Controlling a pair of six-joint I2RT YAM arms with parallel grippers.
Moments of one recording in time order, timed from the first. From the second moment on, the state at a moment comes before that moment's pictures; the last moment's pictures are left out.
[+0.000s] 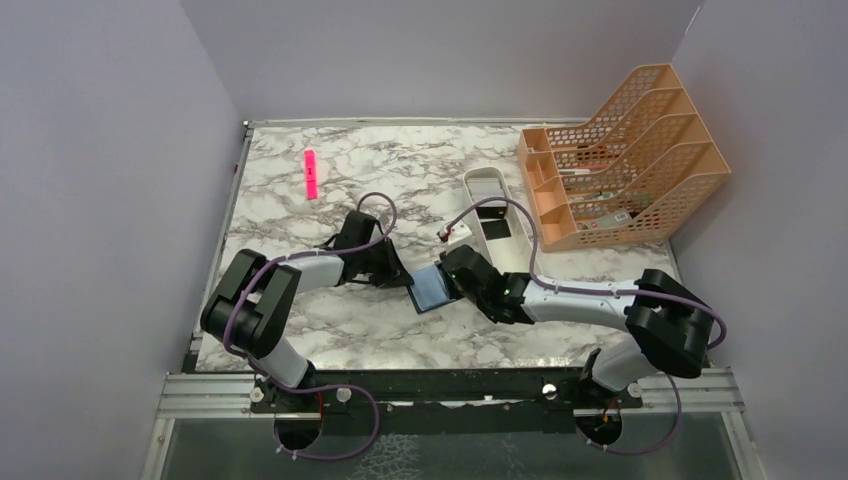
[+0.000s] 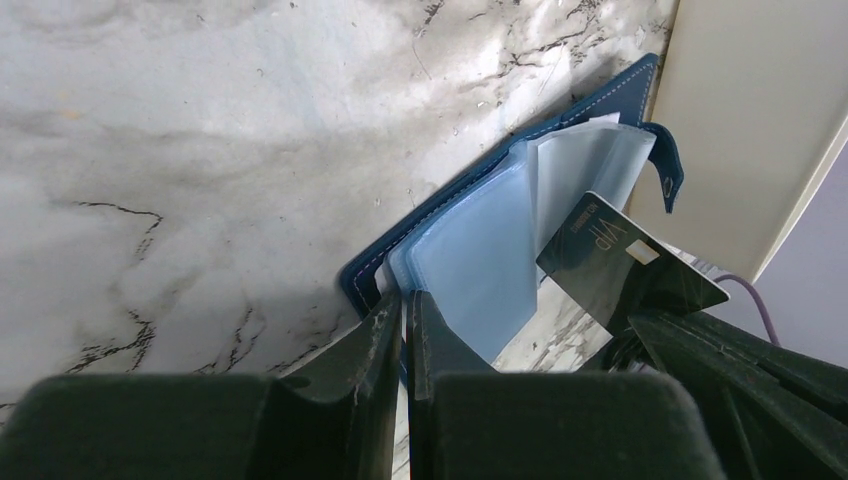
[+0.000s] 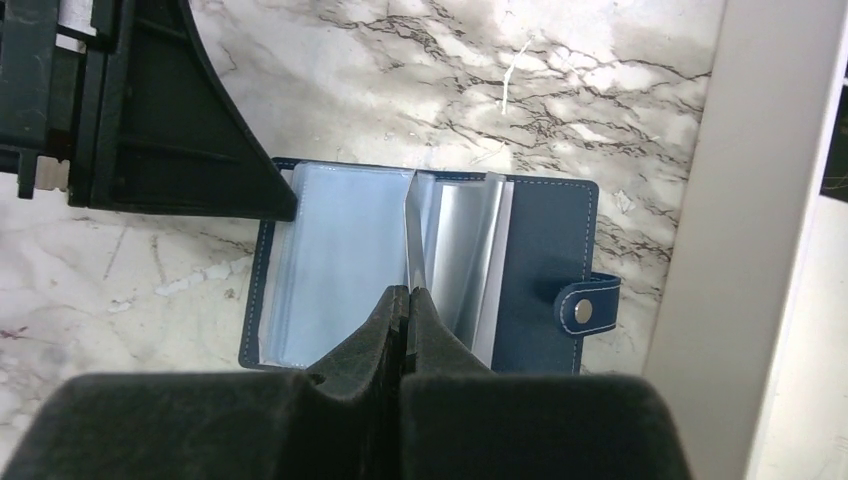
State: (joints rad) left arm -0.41 1.59 0.64 0.05 0.48 -0.75; right arm 1.05 1.50 0.78 0.05 0.45 0.35
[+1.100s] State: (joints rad) left arm -0.42 1.57 0.72 -0.09 0.32 -0.68; right arm 0.78 1.42 0.57 0.37 -0.01 0.70
